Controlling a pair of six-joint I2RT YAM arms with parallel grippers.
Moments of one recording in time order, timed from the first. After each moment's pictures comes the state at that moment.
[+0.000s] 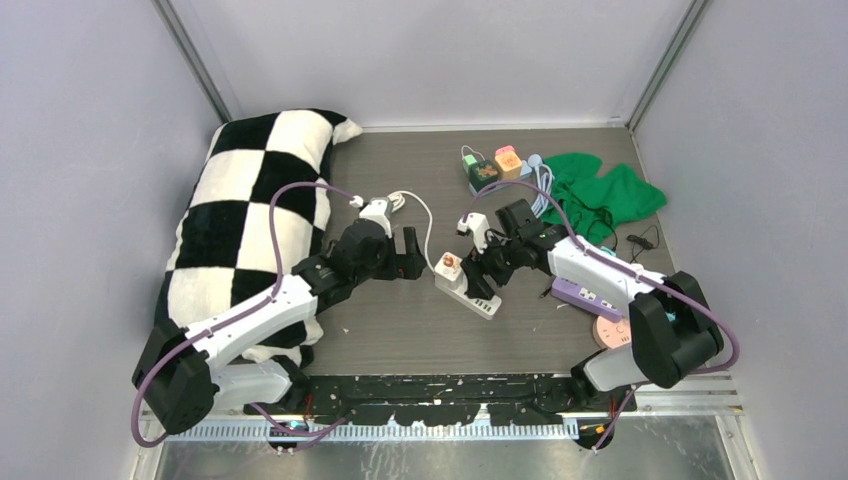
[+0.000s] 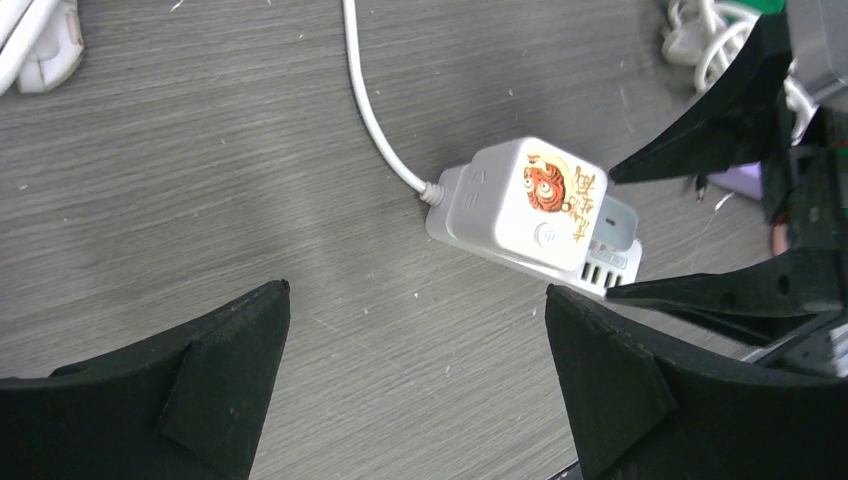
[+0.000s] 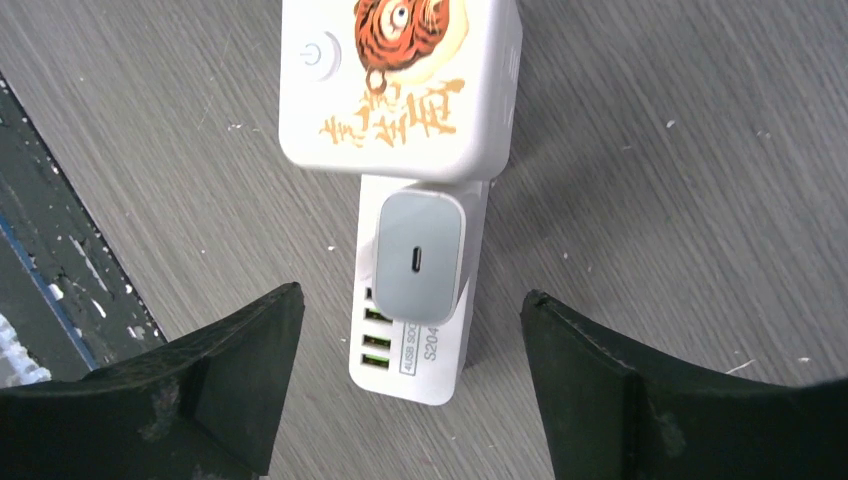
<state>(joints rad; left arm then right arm) -0.76 1.17 0.78 -0.21 -0.13 -0.61 0.52 1.43 0.87 -0.46 -0.47 -0.31</state>
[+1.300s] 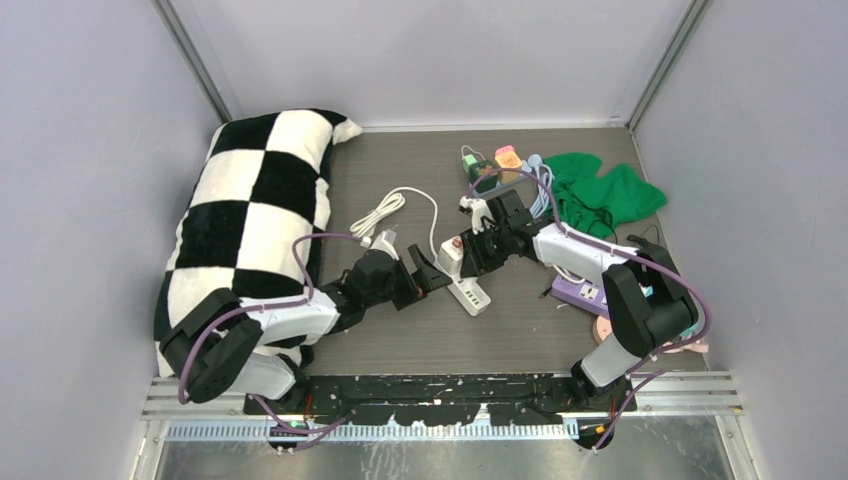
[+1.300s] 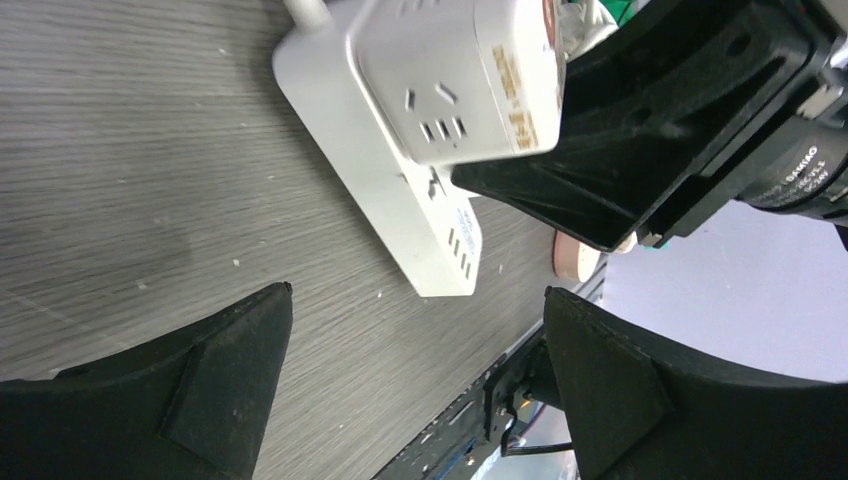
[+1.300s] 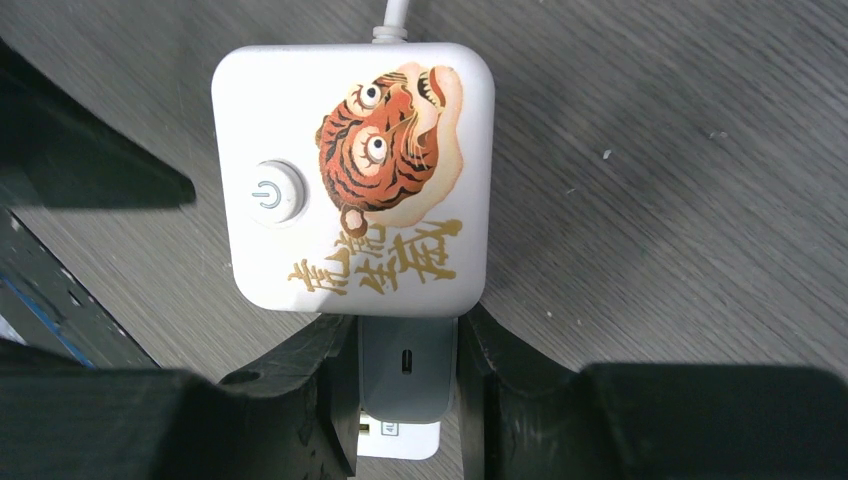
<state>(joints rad) -0.81 1.36 0.49 0.39 0.08 -1.17 0.50 1.60 0.95 -0.35 -0.40 0.07</state>
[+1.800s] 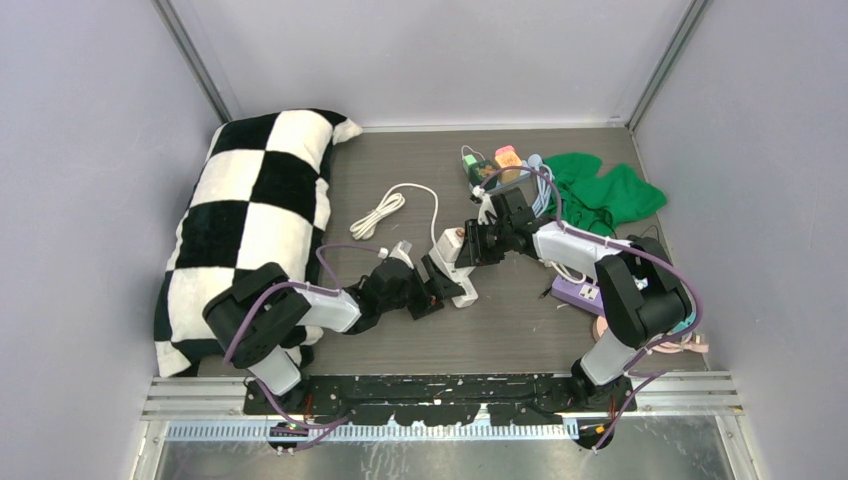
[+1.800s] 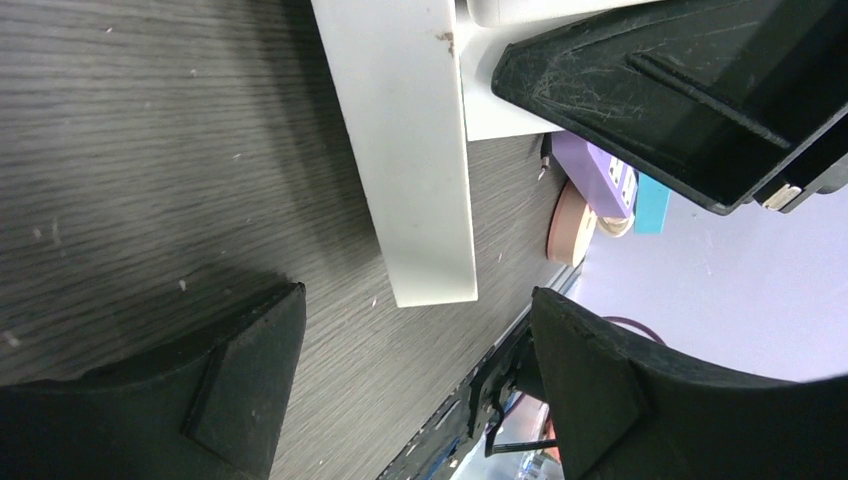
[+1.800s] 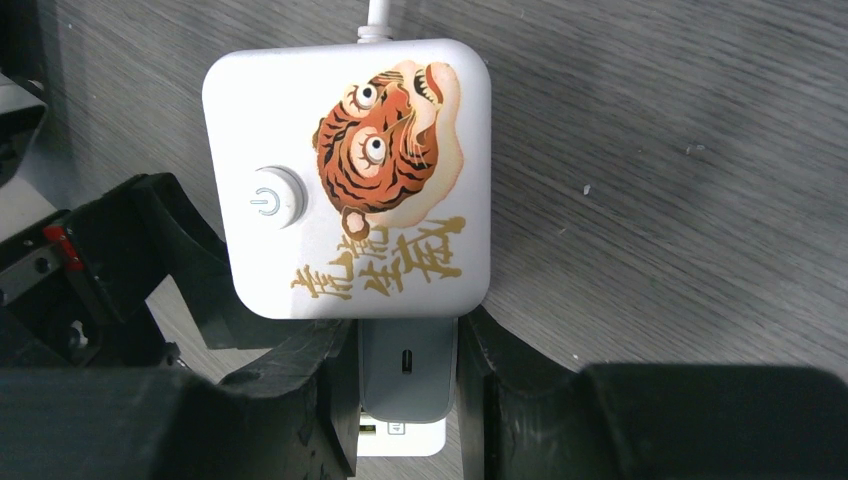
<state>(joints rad) -0.86 1.60 0.49 0.60 0.13 -1.28 0.46 1.64 0.94 -0.23 -0.43 0.33</state>
